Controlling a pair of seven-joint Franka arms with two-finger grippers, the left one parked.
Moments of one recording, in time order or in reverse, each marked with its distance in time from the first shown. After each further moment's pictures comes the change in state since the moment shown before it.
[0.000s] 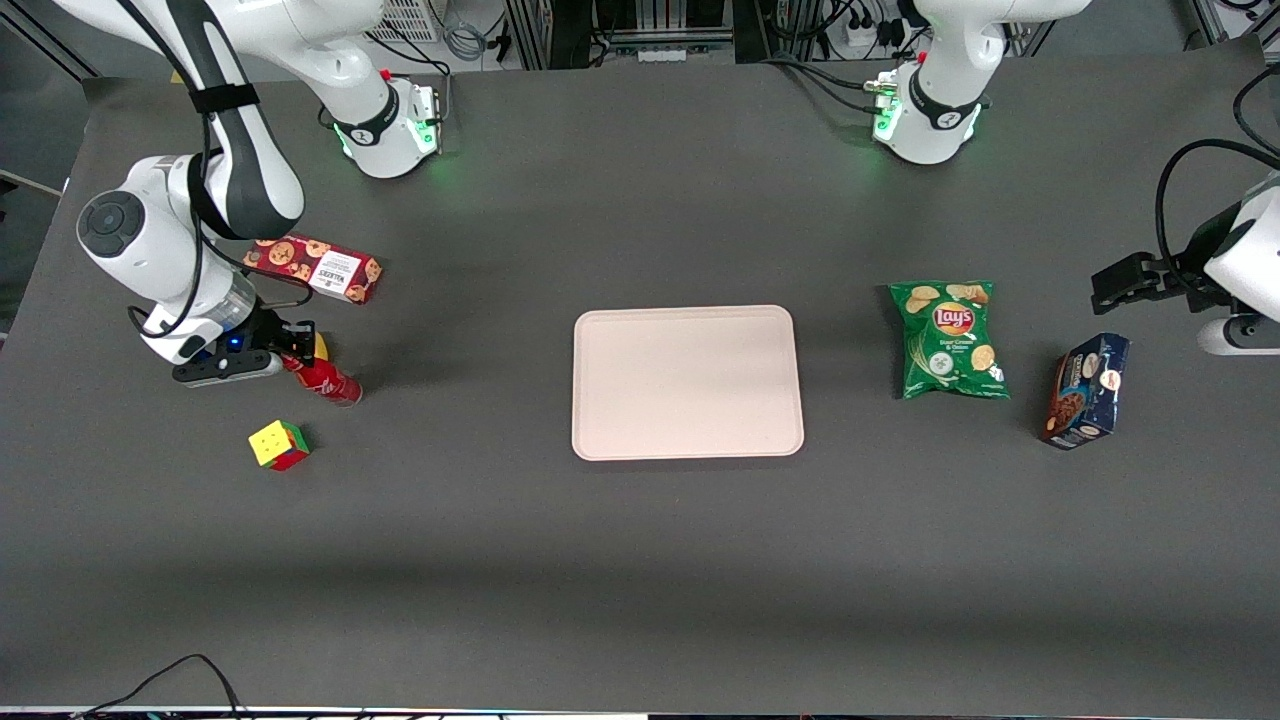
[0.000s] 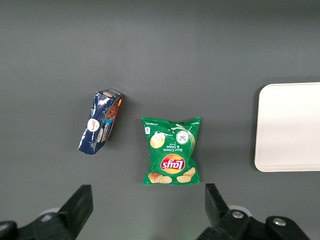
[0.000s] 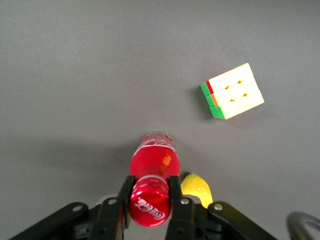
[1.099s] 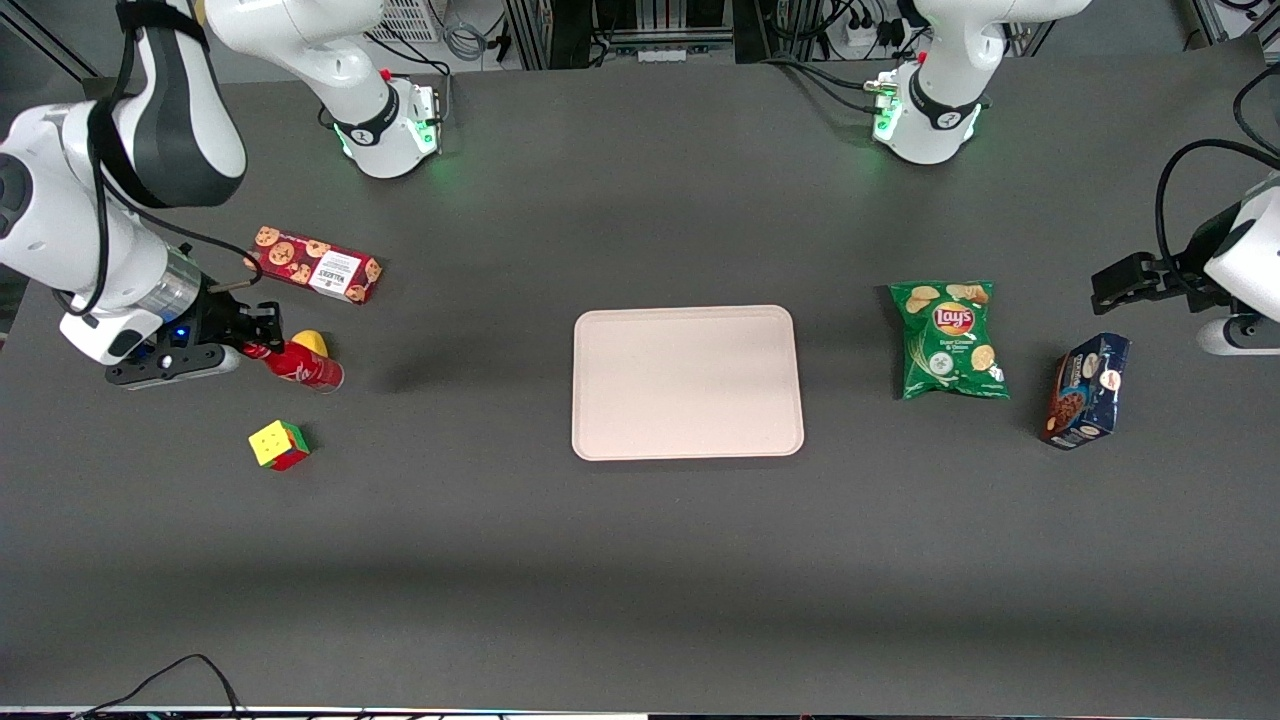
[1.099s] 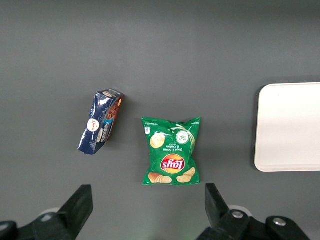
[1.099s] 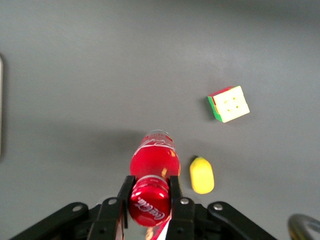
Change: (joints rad) arm 0.005 -0.030 0.079 0.376 0.010 -0.496 0.053
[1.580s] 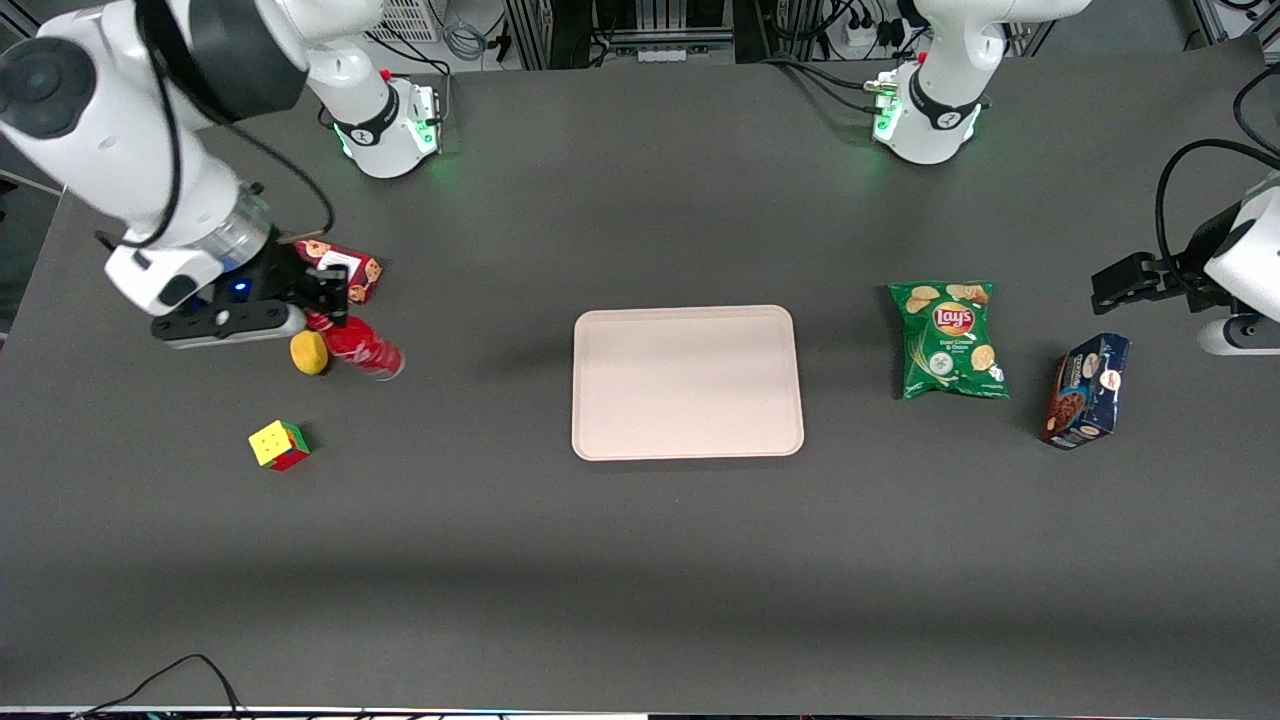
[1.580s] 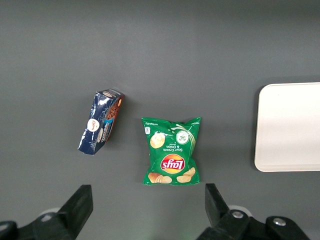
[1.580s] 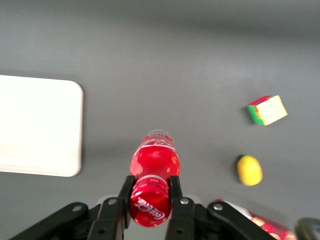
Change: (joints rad) arm 0.010 0.022 0.241 0.251 0.009 -0.183 0.335
